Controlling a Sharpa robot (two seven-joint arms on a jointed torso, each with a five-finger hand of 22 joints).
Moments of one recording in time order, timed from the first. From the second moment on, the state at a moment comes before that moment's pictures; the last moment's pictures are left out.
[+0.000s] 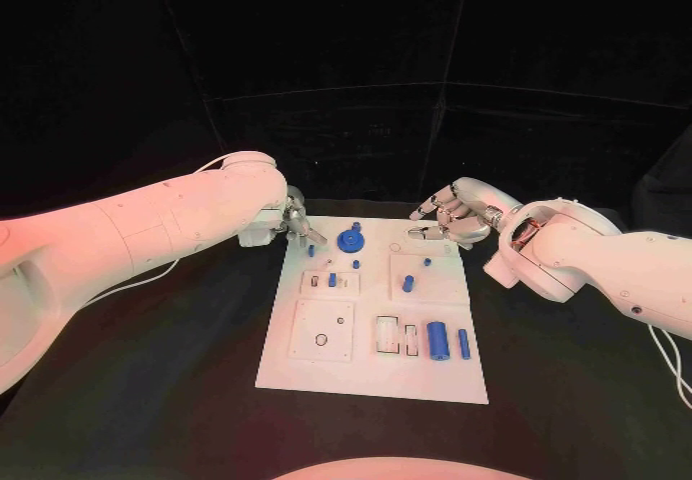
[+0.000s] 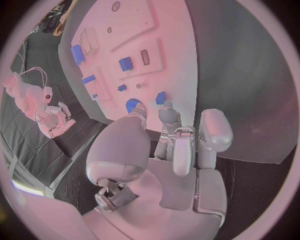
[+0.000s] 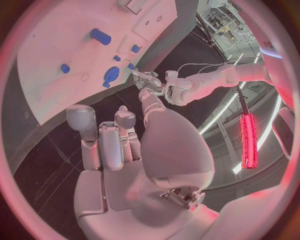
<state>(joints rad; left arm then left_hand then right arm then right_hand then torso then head) 1.37 -0.49 -0.09 1.00 -1.09 0.30 -0.57 1.09 -0.02 -0.04 0.28 0.05 0.88 0.08 0.58 0.39 1.25 0.00 1.00 0.84 1.46 -0.07 1.55 1.31 0.08 1.36 0.05 1.25 1.13 1.28 -0.83 -0.05 1.54 -1.01 -0.31 -0.07 1.33 -0.09 0.02 0.16 0.37 0.93 0.15 0.14 0.08 1.26 0.06 1.02 1.05 1.47 -0.02 1.38 1.28 0.12 1.27 0.09 1.19 0.80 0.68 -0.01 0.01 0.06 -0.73</state>
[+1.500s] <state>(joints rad) 1.34 -0.45 -0.09 0.93 -1.10 0.30 -0.53 1.35 0.10 0.06 0.13 0.05 0.90 0.07 0.57 0.36 1.26 -0.01 1.01 0.83 1.47 -0.07 1.56 1.31 0.08 1.36 0.04 1.25 1.15 1.28 -0.82 -0.05 1.54 -1.01 -0.30 -0.07 1.33 -0.09 0.02 0.16 0.38 0.93 0.15 0.14 0.08 1.26 0.06 1.02 1.05 1.47 -0.02 1.38 1.28 0.12 1.27 0.09 1.19 0.80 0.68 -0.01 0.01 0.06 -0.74</state>
